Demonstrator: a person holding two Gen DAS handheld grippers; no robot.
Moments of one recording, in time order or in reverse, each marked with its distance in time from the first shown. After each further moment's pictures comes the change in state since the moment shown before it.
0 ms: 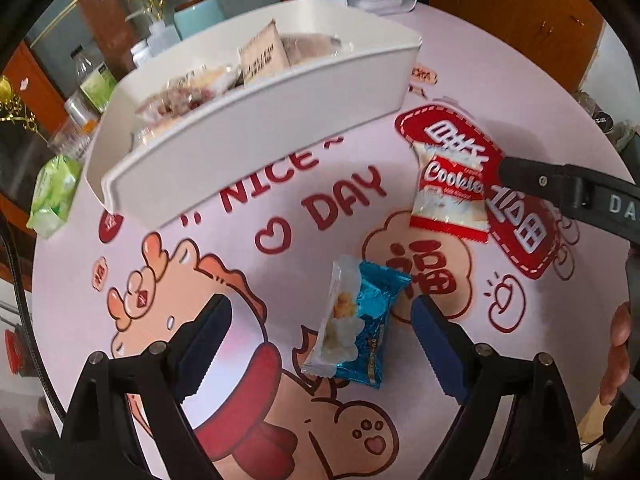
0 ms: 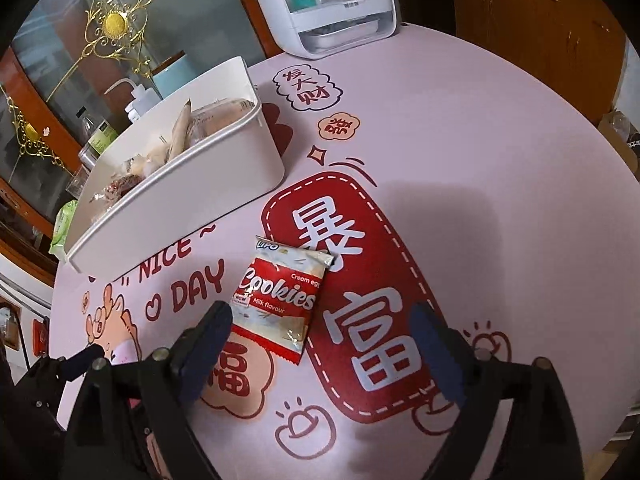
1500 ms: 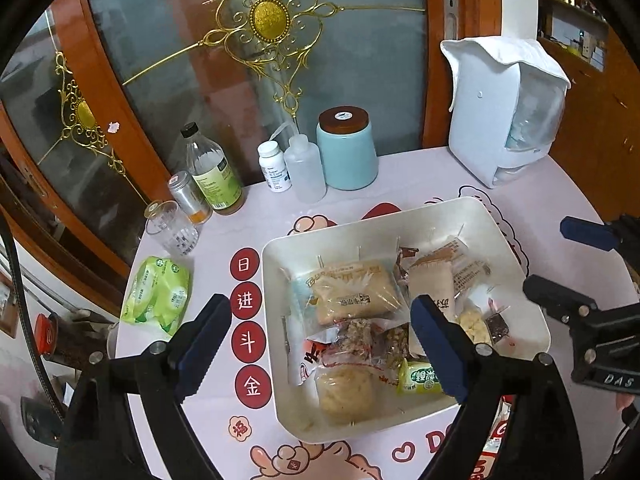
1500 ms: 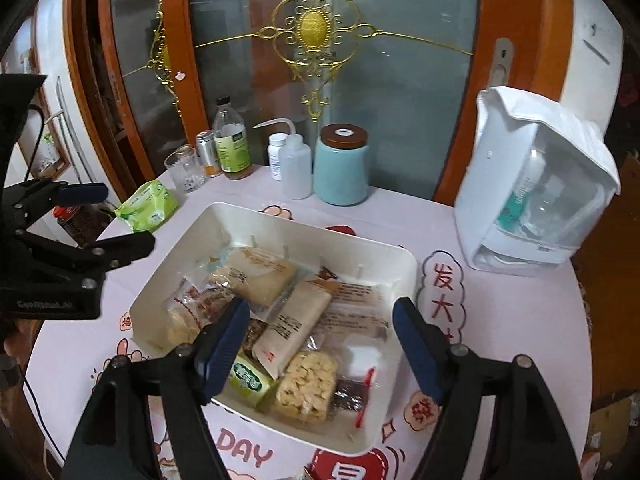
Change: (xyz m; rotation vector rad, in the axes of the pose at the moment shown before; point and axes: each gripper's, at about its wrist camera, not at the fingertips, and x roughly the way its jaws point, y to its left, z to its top) left arm -0.090 0.165 0.198 -0.243 -0.205 0.198; right arm -0.031 0.153 0.206 -0.677 -0.129 0.216
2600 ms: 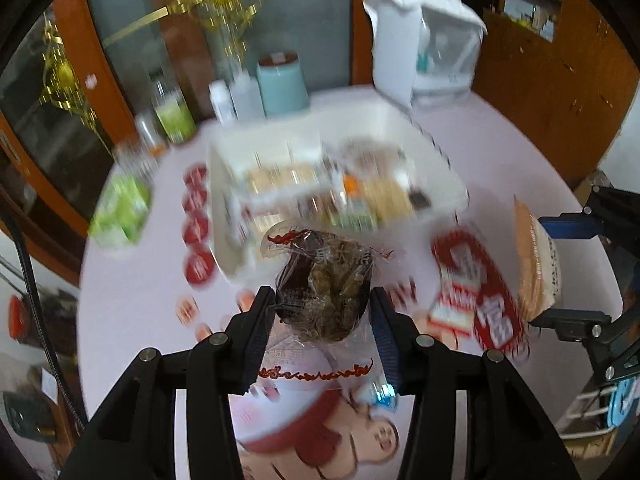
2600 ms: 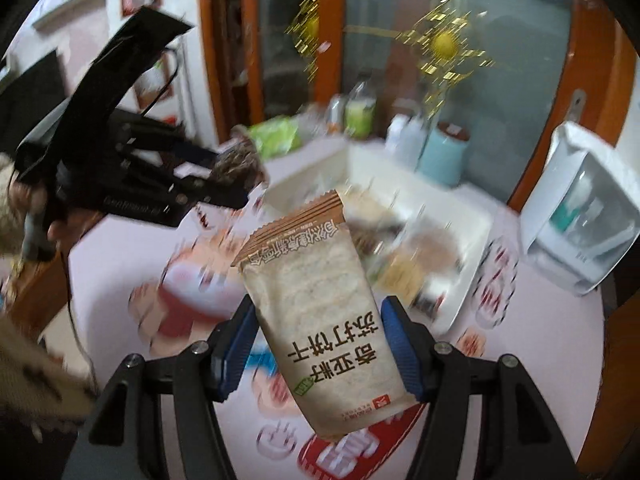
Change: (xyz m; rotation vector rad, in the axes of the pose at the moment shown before) left arm -0.079 -0.029 -0.131 0.063 0.063 -0.159; right arm -0.096 0.051 -0.088 -0.277 -0.046 0.227
